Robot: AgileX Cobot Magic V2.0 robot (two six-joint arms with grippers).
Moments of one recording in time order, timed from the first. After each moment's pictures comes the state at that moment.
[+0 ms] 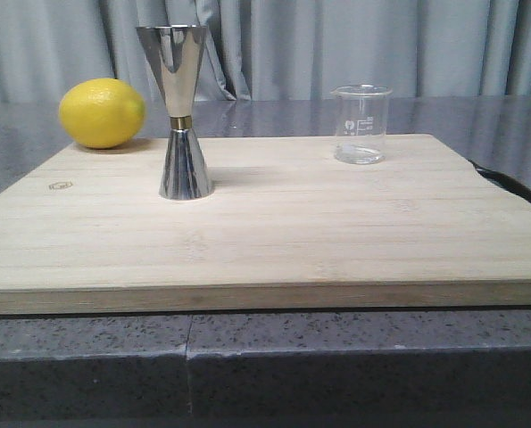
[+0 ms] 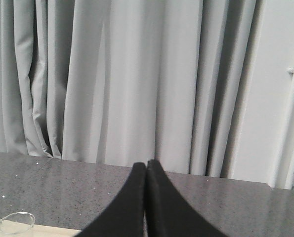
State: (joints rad) left arm -0.37 0.34 -0.45 1.49 0.17 -1.33; right arm 0.41 0.28 -0.50 1.83 -0.41 -2.05
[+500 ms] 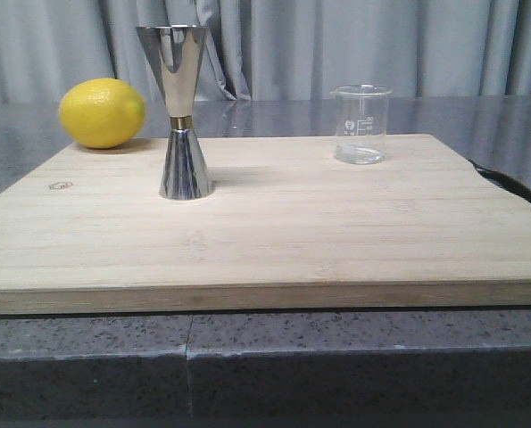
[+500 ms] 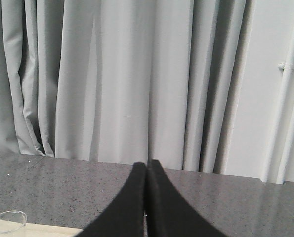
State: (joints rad) left arm -0.37 0.34 -0.45 1.49 0.17 -1.33; right arm 0.41 0.28 -0.50 1.83 -0.44 -2.05
